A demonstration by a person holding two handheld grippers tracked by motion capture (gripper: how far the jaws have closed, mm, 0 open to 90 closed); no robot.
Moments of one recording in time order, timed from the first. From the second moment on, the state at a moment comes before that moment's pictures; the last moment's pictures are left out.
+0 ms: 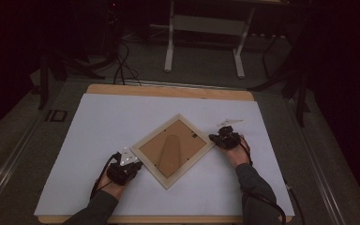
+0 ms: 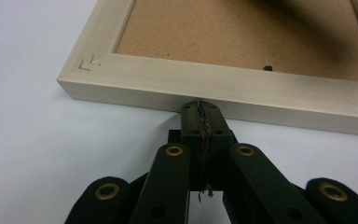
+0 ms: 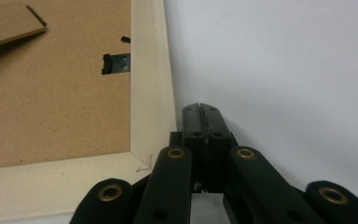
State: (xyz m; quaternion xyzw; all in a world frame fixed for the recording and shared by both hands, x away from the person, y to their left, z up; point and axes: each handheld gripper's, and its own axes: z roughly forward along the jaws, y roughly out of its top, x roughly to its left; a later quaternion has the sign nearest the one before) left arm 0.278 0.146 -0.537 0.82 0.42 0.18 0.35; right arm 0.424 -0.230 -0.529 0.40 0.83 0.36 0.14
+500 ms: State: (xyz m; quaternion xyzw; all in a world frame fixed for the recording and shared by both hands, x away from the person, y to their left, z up) left arm 0.293 0.151 -0.535 0.81 0.44 0.17 0.34; right arm 0.411 -0.230 -0.528 0.38 0.84 0.35 0.15
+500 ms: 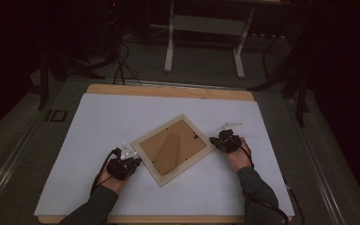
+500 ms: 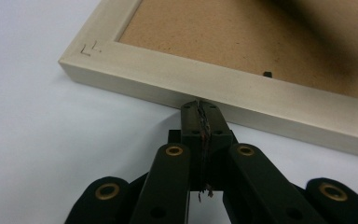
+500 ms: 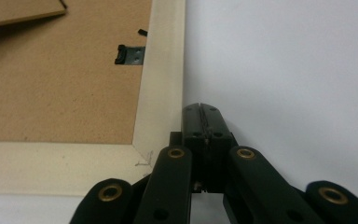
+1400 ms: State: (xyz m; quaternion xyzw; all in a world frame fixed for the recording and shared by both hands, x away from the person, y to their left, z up) left arm 0.351 0.165 -0.535 0.79 0.48 0.17 0.34; right arm 0.368 -0.229 -0.531 0.37 0.84 0.35 0.16
